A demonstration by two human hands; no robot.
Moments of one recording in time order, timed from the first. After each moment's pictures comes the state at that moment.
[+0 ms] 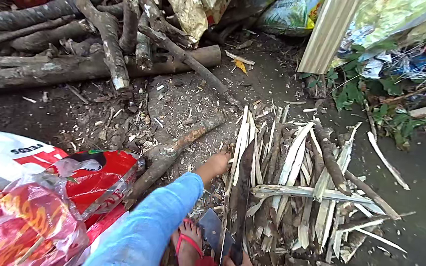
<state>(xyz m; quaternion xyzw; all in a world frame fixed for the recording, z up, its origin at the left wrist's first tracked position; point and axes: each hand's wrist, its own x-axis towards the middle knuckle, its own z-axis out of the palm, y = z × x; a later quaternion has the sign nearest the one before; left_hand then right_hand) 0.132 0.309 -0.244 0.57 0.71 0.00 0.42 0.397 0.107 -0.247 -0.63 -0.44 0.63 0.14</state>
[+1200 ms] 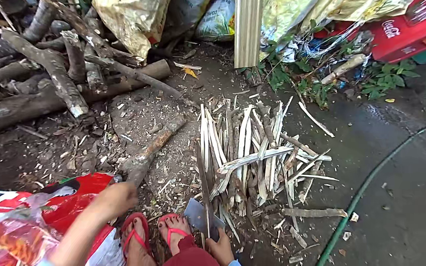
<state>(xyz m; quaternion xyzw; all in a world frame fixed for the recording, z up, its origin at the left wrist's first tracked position) 0.062 0.129 -0.069 0.48 0.77 -0.15 0.41 0.413 0.097 -0.271 -0.63 -0.48 0.61 0.02</state>
